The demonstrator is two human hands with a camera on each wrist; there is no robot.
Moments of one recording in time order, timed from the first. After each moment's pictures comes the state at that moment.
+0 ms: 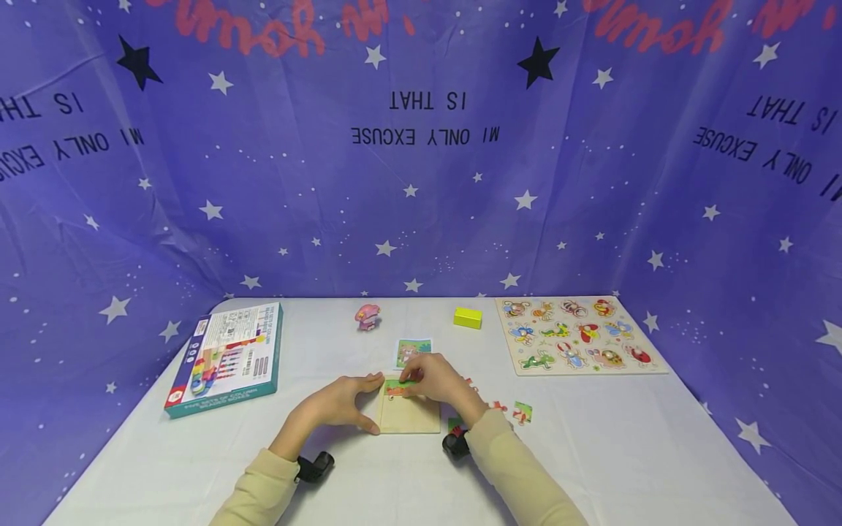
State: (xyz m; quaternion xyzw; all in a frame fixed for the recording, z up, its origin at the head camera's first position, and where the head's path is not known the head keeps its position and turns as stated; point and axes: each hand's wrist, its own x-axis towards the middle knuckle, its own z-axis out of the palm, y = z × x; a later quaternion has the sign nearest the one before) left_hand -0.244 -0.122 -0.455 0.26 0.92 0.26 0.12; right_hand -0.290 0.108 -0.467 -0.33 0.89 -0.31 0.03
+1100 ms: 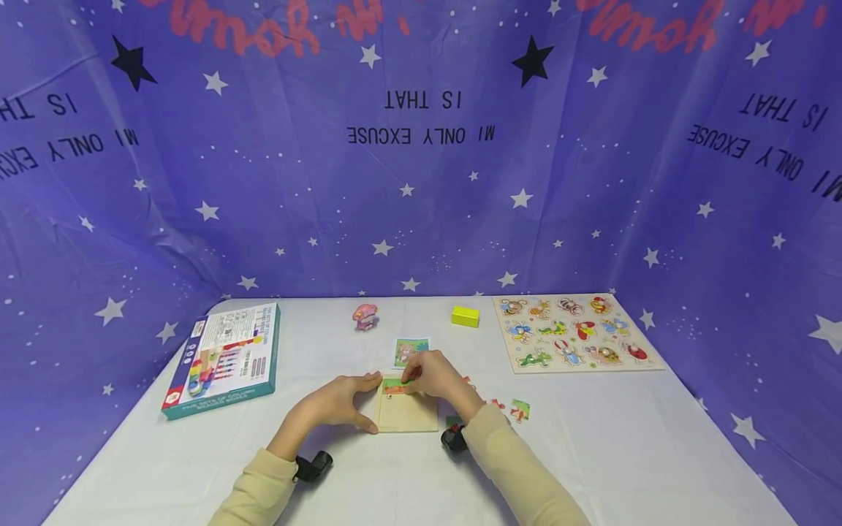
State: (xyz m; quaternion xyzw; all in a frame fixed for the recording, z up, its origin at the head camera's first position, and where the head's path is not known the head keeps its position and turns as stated) left_hand -0.244 -0.121 -0.454 0.26 0.92 0.26 0.13; right_hand -0.292 0.108 -0.464 -0.28 0.90 -0.33 0.05
